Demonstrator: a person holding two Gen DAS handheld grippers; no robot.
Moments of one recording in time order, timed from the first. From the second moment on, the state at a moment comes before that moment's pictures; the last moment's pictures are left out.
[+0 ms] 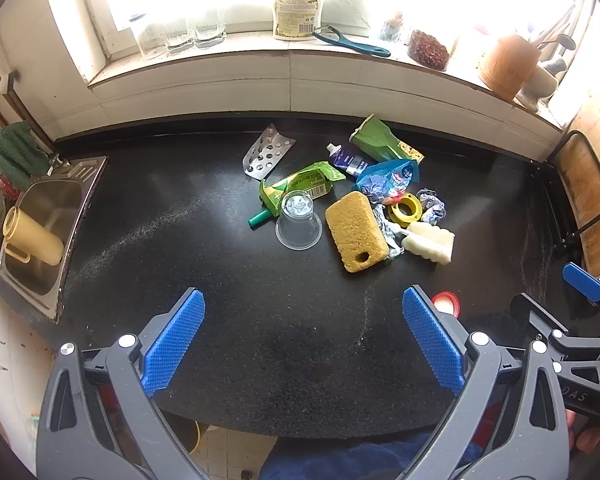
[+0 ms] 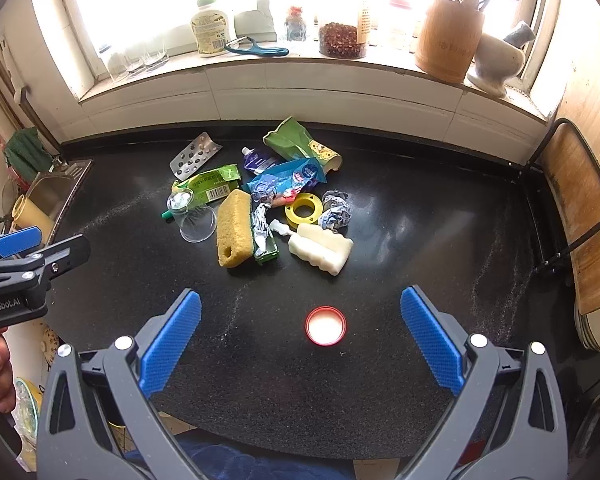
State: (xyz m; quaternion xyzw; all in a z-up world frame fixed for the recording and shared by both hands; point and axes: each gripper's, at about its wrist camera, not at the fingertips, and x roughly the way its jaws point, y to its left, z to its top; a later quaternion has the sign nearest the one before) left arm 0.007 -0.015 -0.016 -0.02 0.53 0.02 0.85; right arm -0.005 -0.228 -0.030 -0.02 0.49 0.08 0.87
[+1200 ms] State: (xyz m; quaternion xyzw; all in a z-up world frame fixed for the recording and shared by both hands) left arm 0.035 -0.012 -0.046 -0.02 0.55 0.03 0.83; right arm 0.023 -0.236 -0.048 -0.01 0.51 0.09 0.85
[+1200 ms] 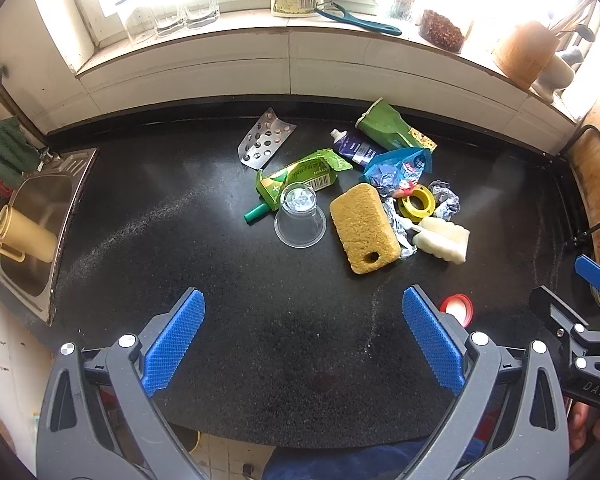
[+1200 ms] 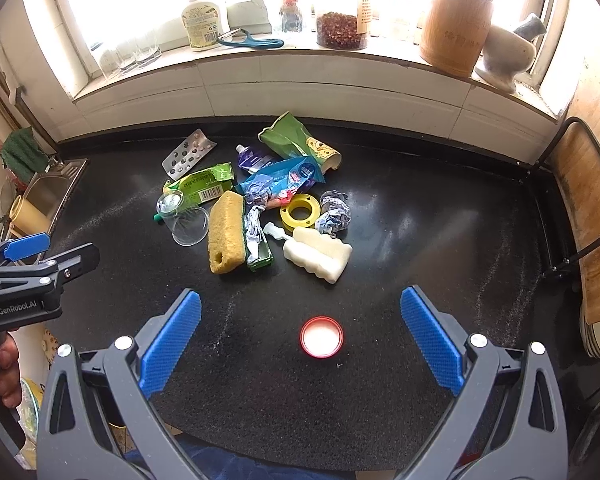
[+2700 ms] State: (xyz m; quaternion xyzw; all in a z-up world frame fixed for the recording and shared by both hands) left arm 0.060 0.023 -0.137 -0.02 0.53 0.01 0.85; right arm 0.065 -0.234 -0.132 -0.07 0.51 0.23 0.83
